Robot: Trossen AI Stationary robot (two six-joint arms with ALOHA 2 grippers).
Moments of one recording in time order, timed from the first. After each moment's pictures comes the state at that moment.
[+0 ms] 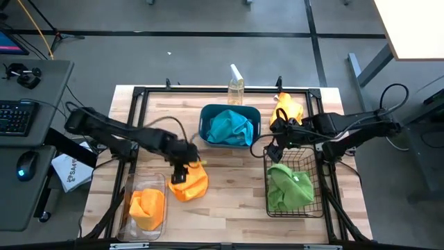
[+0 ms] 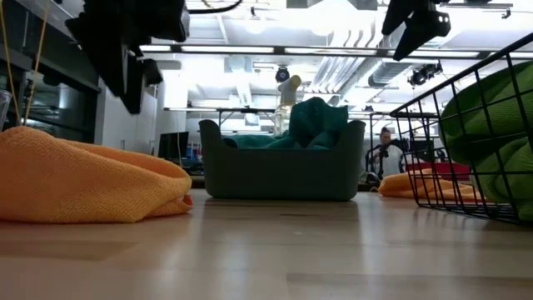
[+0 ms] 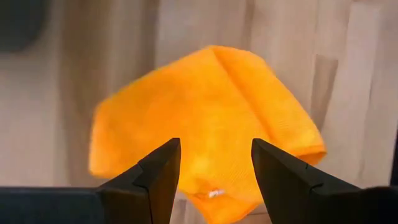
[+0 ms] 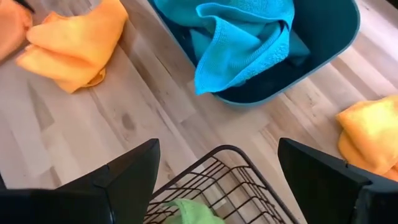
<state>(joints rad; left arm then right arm) -0.20 1.42 1.04 -0.84 0.08 -0.32 0.17 1.23 1.25 -1.07 0.28 0.75</state>
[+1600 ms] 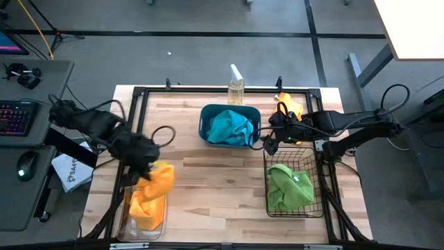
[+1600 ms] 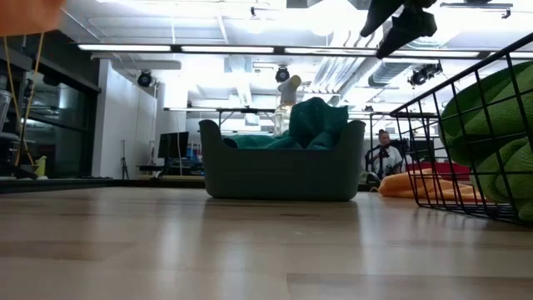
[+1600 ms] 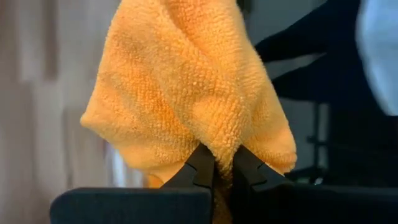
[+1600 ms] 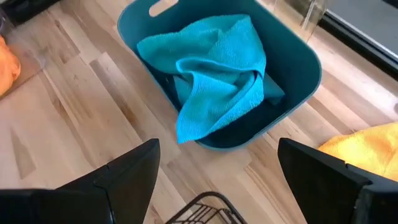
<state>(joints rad) -0.42 1.12 1.39 -1.32 0.26 -0.54 0.13 1.23 1.25 -0.99 0.40 0.72</state>
